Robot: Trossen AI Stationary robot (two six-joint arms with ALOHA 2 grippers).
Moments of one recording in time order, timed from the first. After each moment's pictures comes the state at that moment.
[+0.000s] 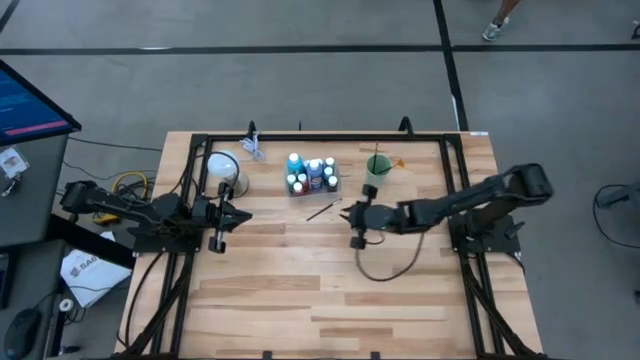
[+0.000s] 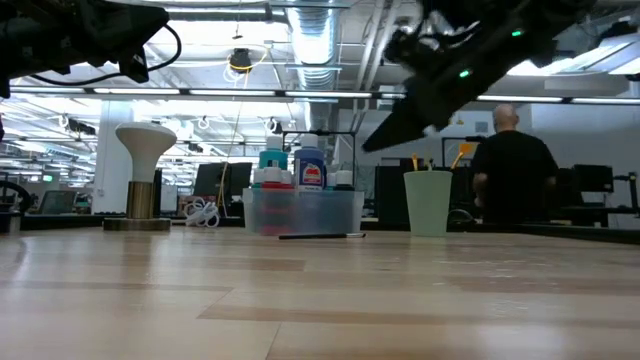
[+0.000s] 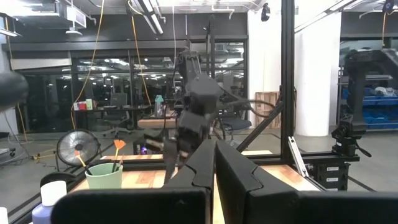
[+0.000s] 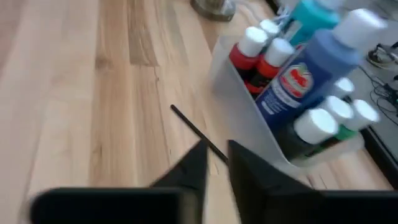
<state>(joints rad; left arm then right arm) -0.18 0.37 0.01 0.64 -0.15 0.07 0.13 1.52 0.74 0.15 0.47 -0.02</state>
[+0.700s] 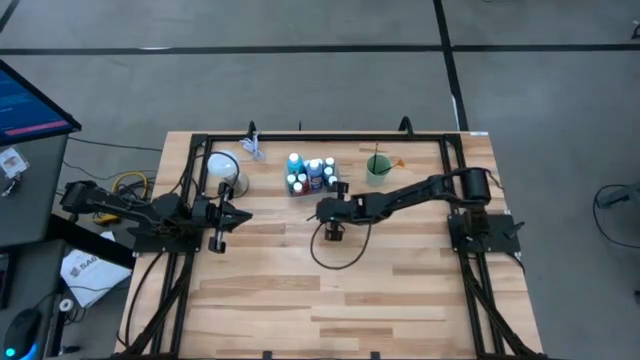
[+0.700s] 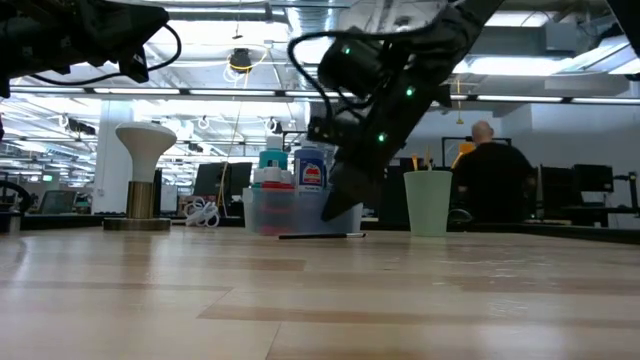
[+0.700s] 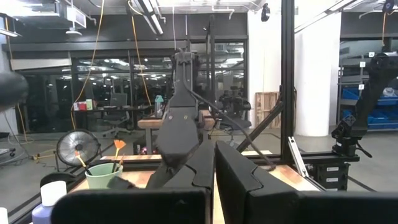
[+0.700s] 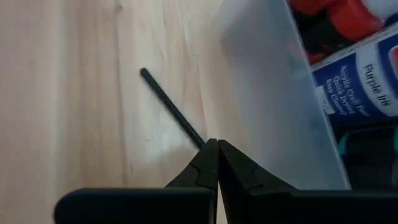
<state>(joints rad) -0.18 0.37 0.01 0.64 -0.15 0.07 0.00 1.97 1.15 -0.13 0.39 -0.11</state>
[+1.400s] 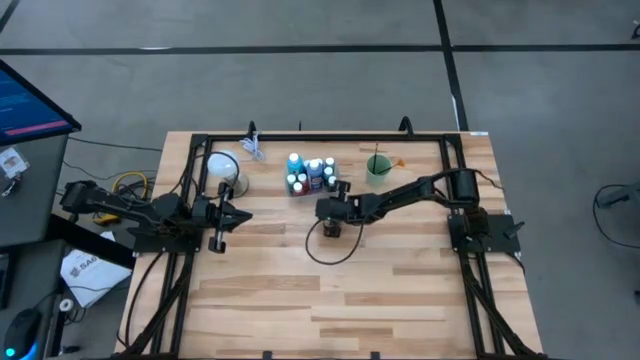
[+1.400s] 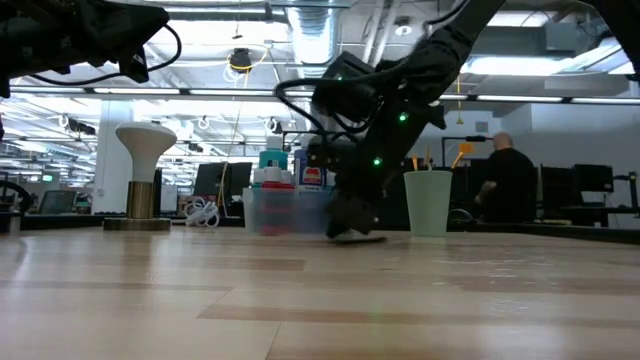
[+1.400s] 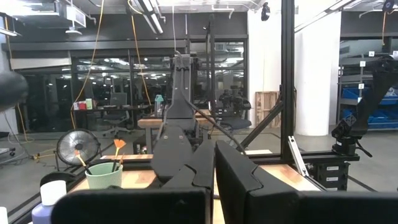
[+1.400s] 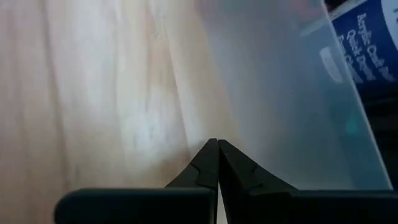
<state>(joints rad) -0.18 0.37 0.01 0.64 -0.15 0.07 -0.03 2.06 1.16 -0.12 0.47 -0.06</state>
